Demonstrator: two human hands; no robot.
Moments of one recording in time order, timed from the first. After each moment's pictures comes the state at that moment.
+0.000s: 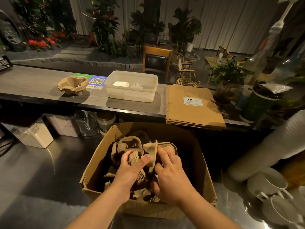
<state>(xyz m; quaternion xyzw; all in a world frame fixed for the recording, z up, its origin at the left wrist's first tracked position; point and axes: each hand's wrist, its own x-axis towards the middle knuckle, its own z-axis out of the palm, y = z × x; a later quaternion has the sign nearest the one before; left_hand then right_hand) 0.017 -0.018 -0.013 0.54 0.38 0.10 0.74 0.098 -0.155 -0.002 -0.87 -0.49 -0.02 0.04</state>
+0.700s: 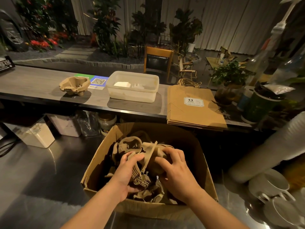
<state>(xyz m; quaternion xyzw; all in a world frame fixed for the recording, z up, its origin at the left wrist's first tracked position) 0.014 -0.002 -0.012 0.49 0.42 0.04 0.77 0.120 -0.166 -0.018 -0.84 -0.51 -0.06 0.18</state>
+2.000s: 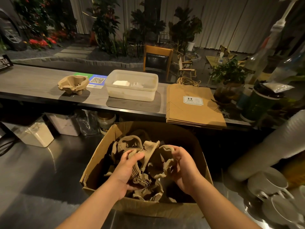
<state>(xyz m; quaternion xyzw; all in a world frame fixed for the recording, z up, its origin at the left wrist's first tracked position) 0.014 0.000 -0.008 0.50 0.40 0.01 0.77 0.126 -0.156 0.014 -0.64 -0.01 0.37 0.68</state>
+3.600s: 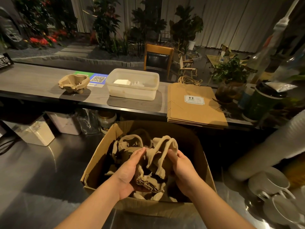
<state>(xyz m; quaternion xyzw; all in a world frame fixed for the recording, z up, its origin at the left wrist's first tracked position) 0.013 -0.009 0.006 0.48 0.34 -0.03 0.81 0.128 -0.149 -0.010 -0.69 -0.03 0.35 0.63</state>
